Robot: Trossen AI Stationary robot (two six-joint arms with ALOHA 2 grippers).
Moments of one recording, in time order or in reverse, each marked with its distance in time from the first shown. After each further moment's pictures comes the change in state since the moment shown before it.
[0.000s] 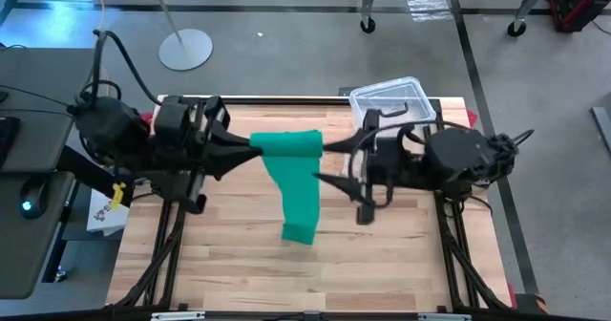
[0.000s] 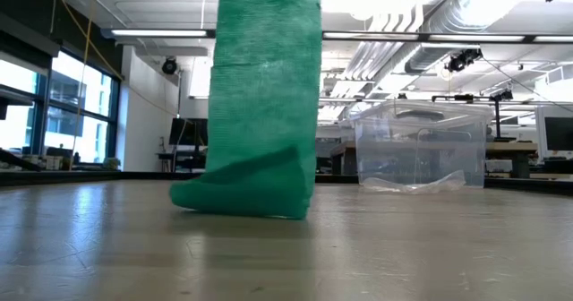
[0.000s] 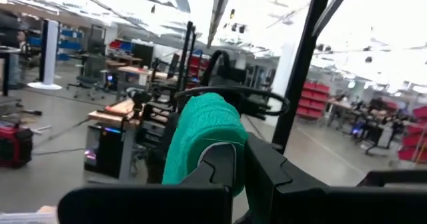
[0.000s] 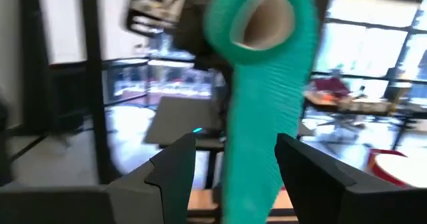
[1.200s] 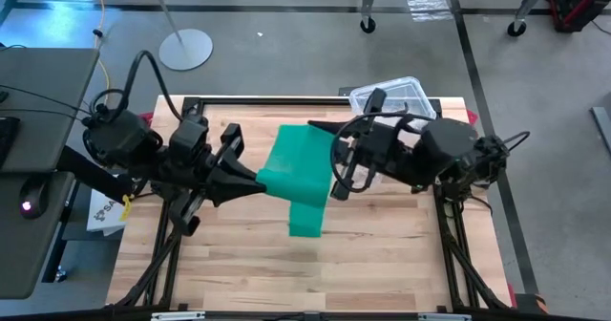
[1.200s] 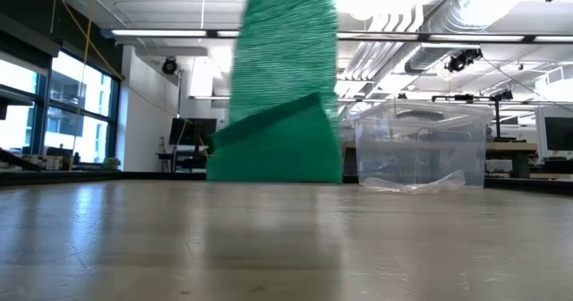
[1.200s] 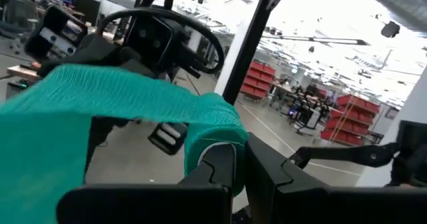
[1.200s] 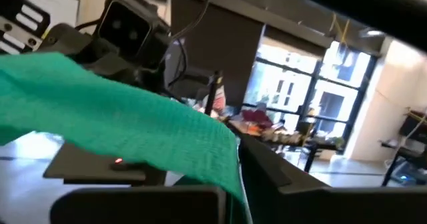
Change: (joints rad) left arm -0.024 0.030 -0.002 -0.056 0.189 -0.189; right arm -0.036 0.040 0.001 0.265 0.180 -0.303
